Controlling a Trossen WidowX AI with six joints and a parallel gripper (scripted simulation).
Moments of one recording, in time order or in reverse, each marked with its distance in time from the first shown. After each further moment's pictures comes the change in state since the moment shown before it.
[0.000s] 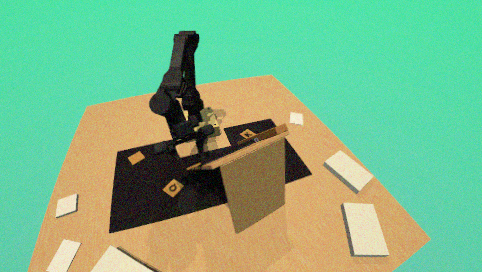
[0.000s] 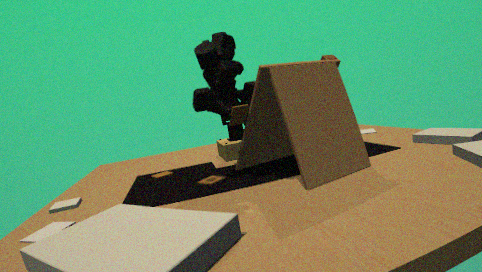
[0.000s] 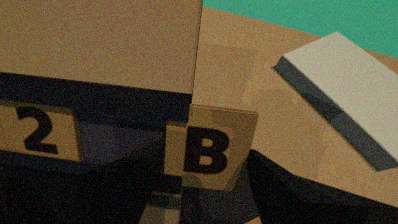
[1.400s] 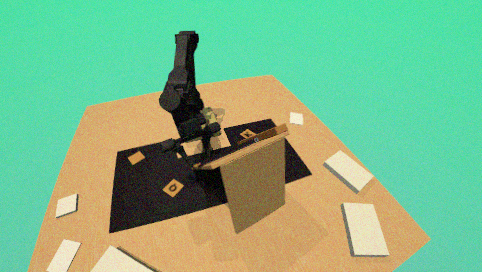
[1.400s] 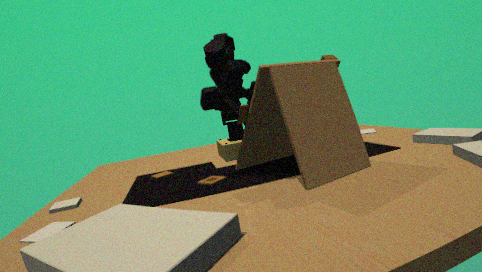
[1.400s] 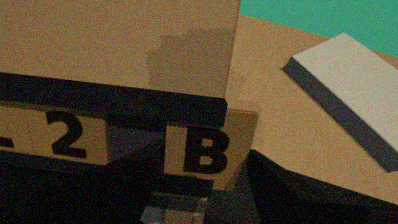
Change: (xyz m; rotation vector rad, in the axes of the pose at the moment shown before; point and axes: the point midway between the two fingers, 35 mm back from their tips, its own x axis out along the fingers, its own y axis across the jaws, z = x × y) arm 0.000 0.021 0.000 0.002 0.000 0.002
